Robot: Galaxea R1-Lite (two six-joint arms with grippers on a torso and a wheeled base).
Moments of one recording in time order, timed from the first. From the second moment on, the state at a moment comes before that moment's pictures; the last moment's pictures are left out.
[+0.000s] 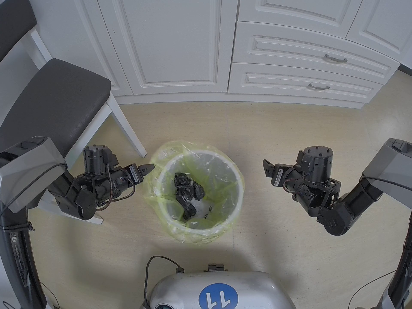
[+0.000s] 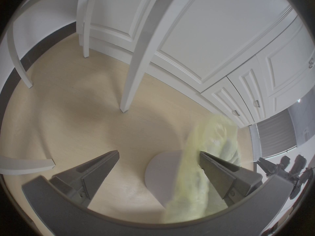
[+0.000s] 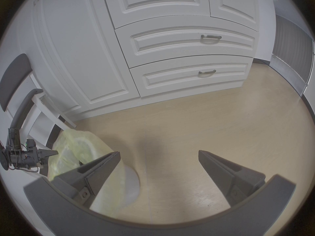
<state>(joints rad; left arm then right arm) -0.17 2.22 -0.94 -0.91 -0.17 -0.49 0.47 2.10 -0.82 -1.08 -0.40 0.28</state>
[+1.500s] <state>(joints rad) -0.24 2.02 -0.69 -0.97 -0.12 -0.28 0.47 1.93 -0.57 -1.16 -0.36 0.24</state>
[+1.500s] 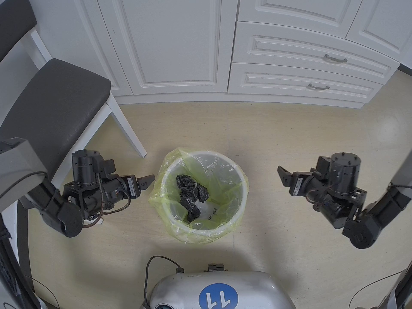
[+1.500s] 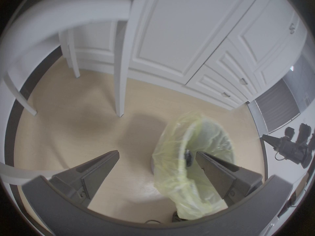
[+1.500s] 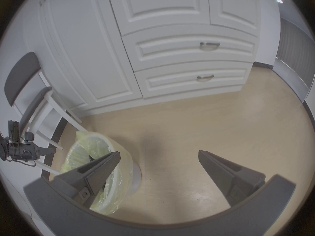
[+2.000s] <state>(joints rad) -0.41 1.59 -0.35 -1.04 0.02 -0.24 0.44 1.52 -0.33 -1.19 -0.39 0.07</state>
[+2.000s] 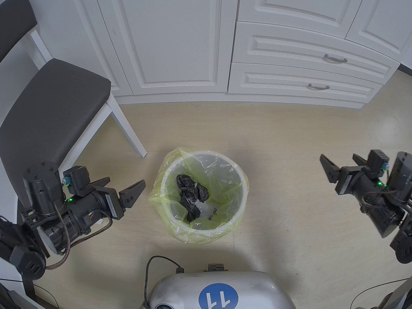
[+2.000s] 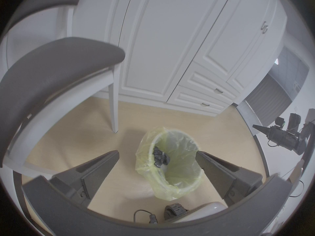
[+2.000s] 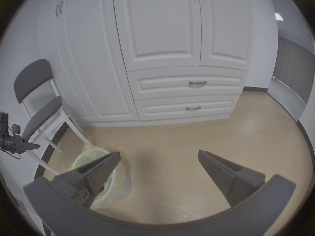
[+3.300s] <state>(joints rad) -0.15 0.21 -0.25 -0.12 0.18 -0.20 0.02 0.07 -0.06 -0.52 -0.64 -0.03</state>
